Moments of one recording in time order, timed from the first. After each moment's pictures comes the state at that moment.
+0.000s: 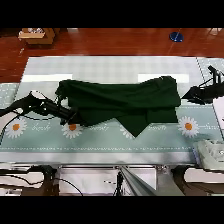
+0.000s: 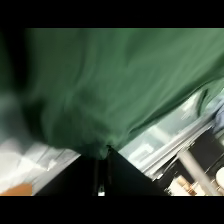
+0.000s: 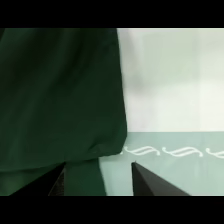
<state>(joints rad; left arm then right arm) 0.04 -1.58 0.81 0.74 -1.21 -1.29 -0.47 -1.51 1.18 -1.11 1.23 1.19</state>
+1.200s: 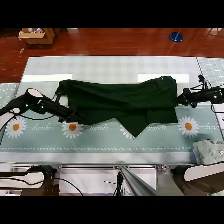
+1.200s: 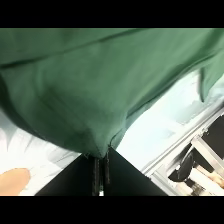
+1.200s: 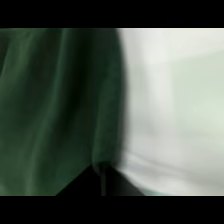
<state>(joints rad) 0.06 -1.51 0.85 0.73 -1.28 -1.19 -0.51 -1.73 1.18 -0.85 1.21 1.09</state>
